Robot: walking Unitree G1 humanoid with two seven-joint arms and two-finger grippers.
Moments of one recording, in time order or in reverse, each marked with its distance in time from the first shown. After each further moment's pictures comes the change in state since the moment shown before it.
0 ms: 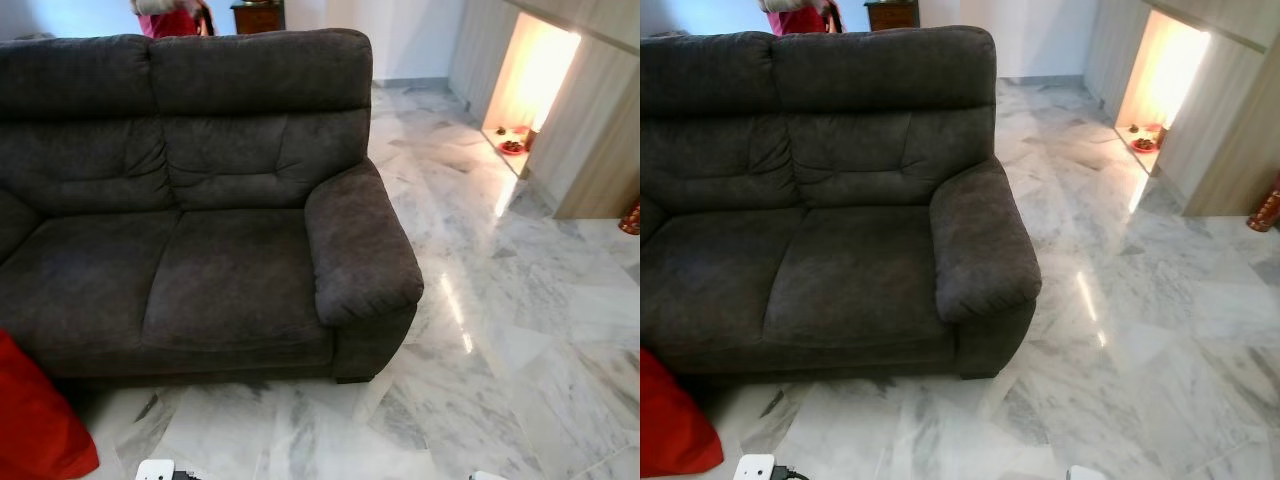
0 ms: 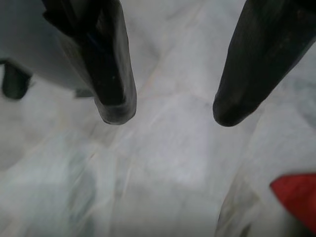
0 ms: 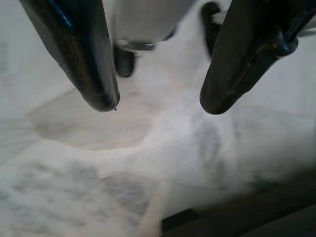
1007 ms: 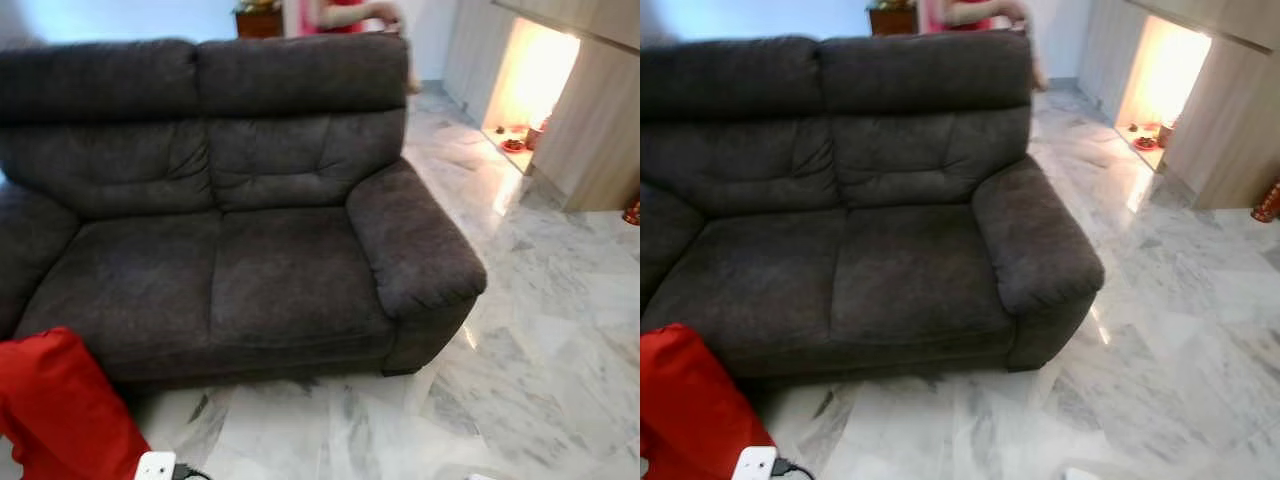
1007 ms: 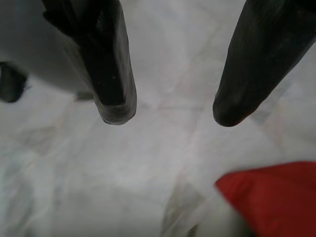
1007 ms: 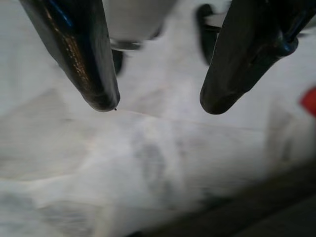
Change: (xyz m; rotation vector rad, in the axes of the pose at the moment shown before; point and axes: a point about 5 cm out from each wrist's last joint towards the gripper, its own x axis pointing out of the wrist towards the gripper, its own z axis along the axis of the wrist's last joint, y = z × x) left arm 0.001 0.001 0.000 -0.002 0.020 0.001; right arm 0.000 0.005 -0.002 0.005 0.004 0.014
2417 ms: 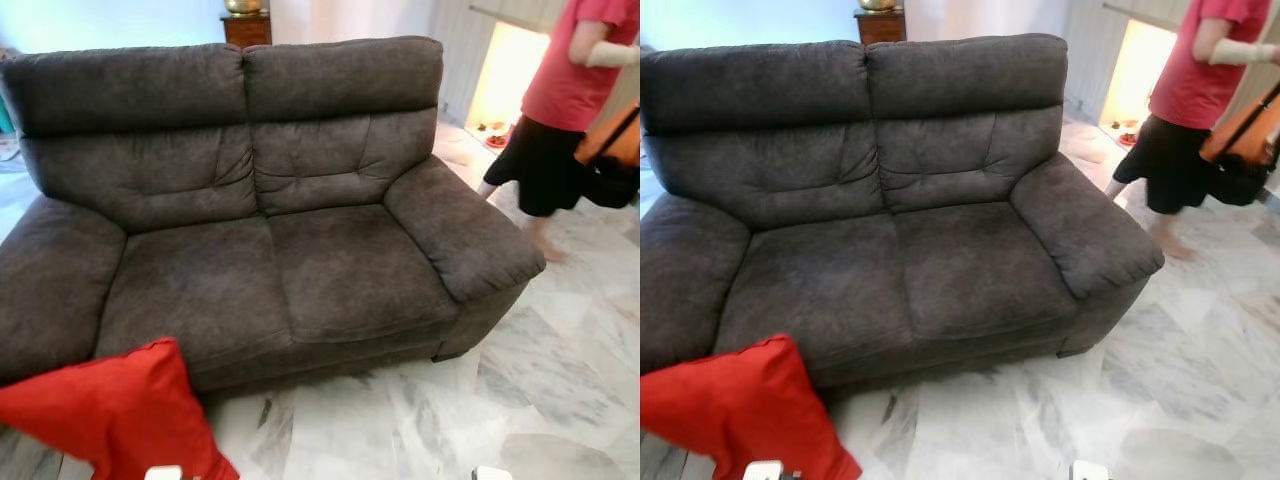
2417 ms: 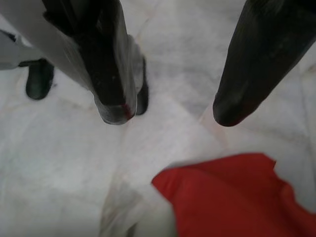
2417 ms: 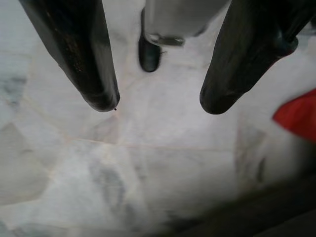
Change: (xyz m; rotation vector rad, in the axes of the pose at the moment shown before) left arm 0.001 -0.018 -0.005 -0.052 0.003 -0.017; right arm -0.001 -0.021 0.011 -0.092 -0.007 -0.063
